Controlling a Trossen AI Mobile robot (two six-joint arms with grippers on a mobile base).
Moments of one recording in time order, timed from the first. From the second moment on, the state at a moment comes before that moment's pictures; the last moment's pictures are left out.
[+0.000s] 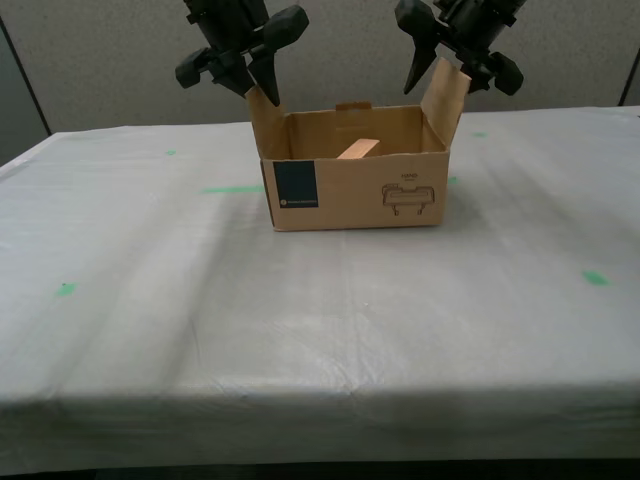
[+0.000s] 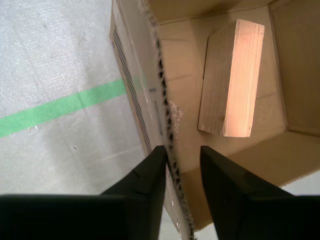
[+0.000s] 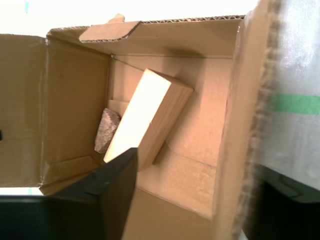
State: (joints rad) arm 0 0.23 2.10 1.68 -0.71 -0.46 0.33; arm 1 -0.38 2.24 1.98 -0.97 0.32 -0.12
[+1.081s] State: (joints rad) arm 0 0.24 2.04 1.68 -0.75 -0.46 0.32; arm 1 -0.38 2.23 1.98 -0.97 0.32 -0.09
